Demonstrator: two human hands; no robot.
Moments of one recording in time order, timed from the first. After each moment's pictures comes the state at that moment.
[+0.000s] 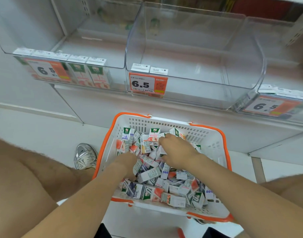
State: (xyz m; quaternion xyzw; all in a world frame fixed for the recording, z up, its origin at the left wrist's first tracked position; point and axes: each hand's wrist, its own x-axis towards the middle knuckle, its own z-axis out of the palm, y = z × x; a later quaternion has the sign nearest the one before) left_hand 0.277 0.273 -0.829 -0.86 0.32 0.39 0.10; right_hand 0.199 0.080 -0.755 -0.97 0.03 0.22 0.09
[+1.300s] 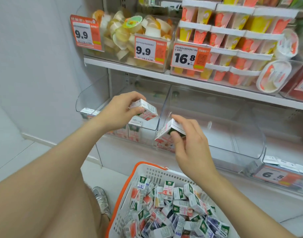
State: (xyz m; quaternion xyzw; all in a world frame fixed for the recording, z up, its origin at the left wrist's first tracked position) left_hand 0.433 0.330 -0.530 -0.86 0.36 -0.04 -0.37; right_hand 0.251 0.128 -0.566 -0.90 0.00 -0.28 0.35
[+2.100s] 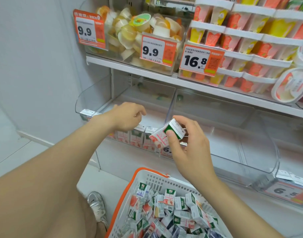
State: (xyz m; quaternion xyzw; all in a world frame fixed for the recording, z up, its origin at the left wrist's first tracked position) left_hand 0.469 0.318 -0.538 -0.94 0.31 0.07 -0.15; right_hand 0.280 0.142 -0.561 -0.87 0.00 -0.32 0.38
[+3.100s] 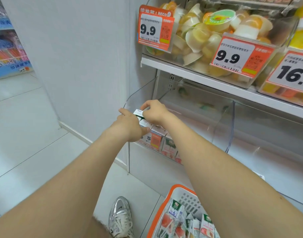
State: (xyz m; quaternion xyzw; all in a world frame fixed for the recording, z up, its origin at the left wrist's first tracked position) left_hand 0.504 0.423 -0.568 -0.96 -0.02 0.13 -0.25; right_hand 0.564 0.299 -0.573 -0.93 0.01 0.06 0.37
